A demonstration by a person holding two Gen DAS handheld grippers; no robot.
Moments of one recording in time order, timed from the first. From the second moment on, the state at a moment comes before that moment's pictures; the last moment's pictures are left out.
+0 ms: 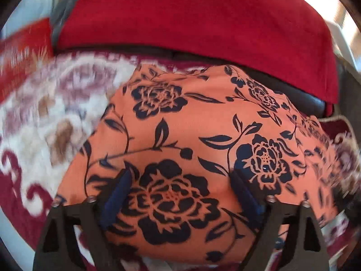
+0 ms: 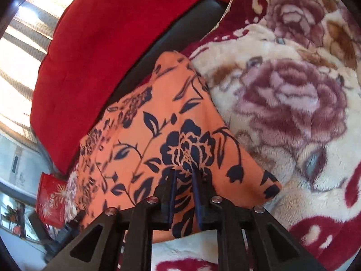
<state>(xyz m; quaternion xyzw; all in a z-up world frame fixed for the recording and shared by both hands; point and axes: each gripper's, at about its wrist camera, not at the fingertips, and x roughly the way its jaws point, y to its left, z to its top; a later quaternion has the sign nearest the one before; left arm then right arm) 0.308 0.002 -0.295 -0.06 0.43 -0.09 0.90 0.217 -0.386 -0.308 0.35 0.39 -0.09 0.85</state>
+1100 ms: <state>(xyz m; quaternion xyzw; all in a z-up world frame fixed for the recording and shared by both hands) 0.369 0.037 -0.289 -0.06 0.47 0.00 0.88 0.413 -0.257 -0.295 0.24 0.45 0.03 0.86</state>
